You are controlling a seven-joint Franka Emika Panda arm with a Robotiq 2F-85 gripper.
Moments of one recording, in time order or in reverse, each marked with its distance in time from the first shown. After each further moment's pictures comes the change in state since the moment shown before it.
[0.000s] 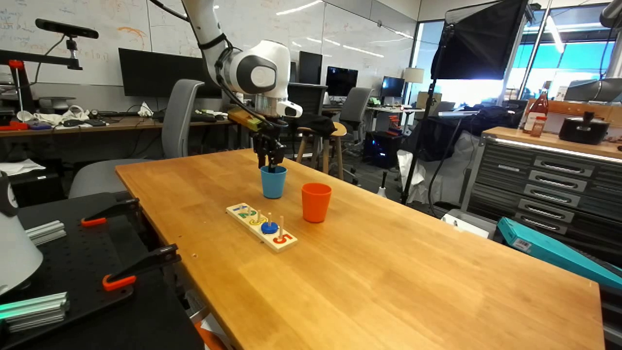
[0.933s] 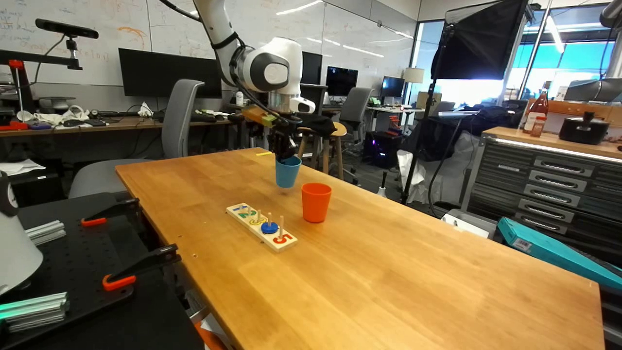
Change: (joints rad) arm -0.005 0.032 -0.038 0.101 -0.007 -0.031 -0.011
